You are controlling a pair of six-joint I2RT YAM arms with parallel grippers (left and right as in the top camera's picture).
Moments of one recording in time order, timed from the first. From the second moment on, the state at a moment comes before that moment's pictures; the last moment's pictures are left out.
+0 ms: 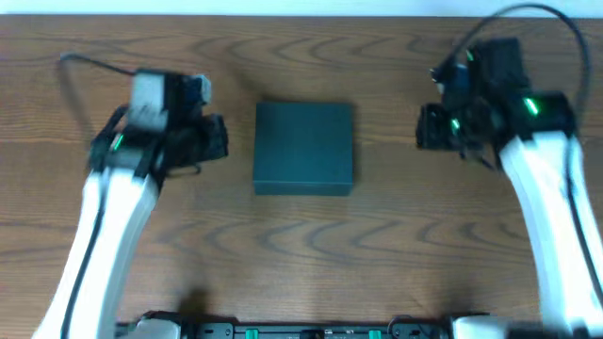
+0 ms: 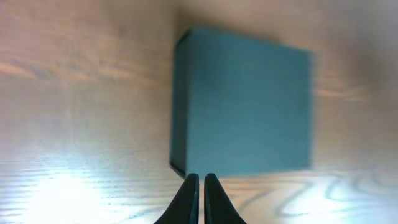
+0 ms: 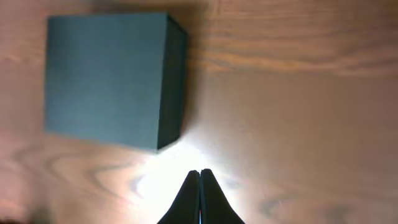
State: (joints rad) left arm -0.14 1.27 1.25 -0.91 0.30 -0.30; right arm 0.10 1.42 1.48 -1.17 -0.24 0.14
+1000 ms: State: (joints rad) left arm -0.15 0.70 0.85 -1.05 0.38 -0.33; right arm 0.10 0.26 0.96 -1.39 -0.29 0.31
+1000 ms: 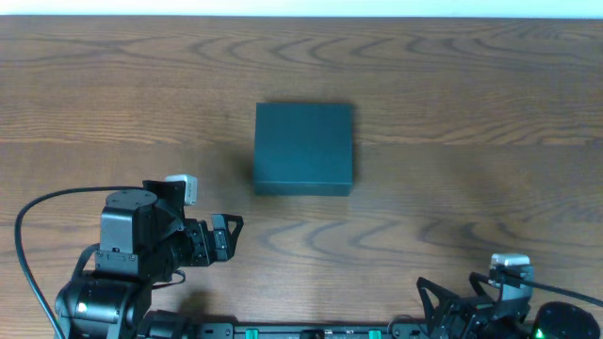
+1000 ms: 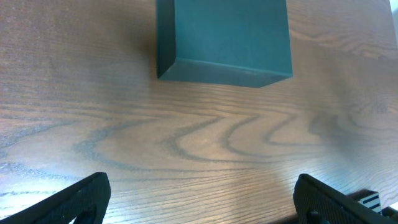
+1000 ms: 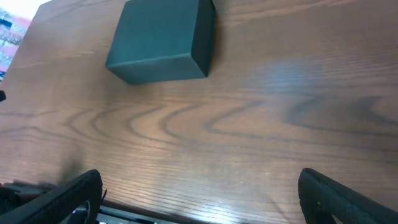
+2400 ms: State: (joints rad) left arm 0.01 0.01 0.15 -0.55 -0.02 -0.14; right arm 0.10 0.26 0.95 -1.39 -0.29 0.31
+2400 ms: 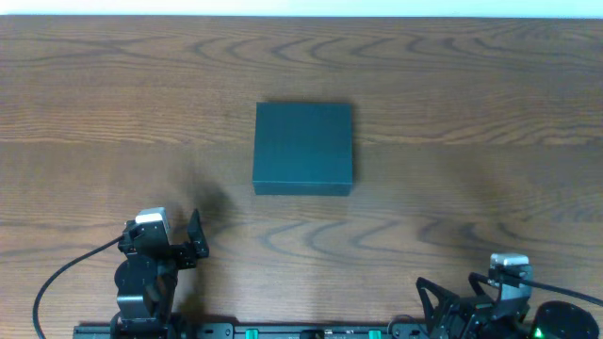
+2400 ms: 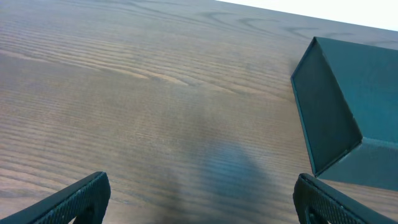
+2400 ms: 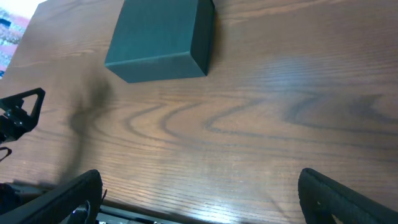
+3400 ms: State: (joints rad) left arm 0.01 0.01 0.15 -0.55 -0.02 -0.14; right arm 0.10 0.26 0.95 -1.39 -0.28 0.31
